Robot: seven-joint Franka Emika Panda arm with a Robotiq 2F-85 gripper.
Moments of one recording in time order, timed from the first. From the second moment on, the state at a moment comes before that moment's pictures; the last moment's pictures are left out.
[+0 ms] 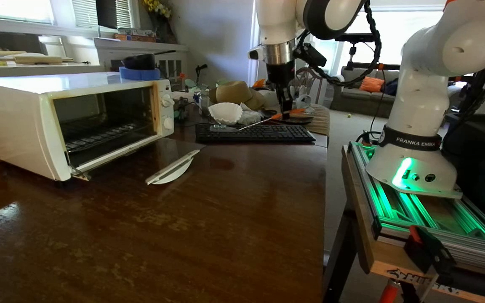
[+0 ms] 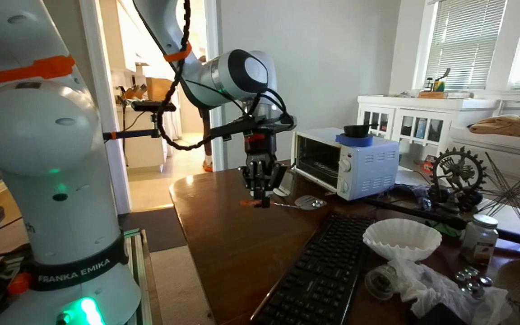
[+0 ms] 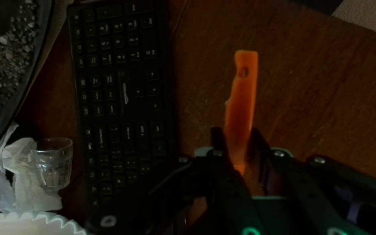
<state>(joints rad) 0.06 -0.28 0.11 -2.74 -0.38 2.21 0.06</state>
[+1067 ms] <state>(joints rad) 0.17 -0.44 0.16 -2.44 -0.27 1.78 -0.06</state>
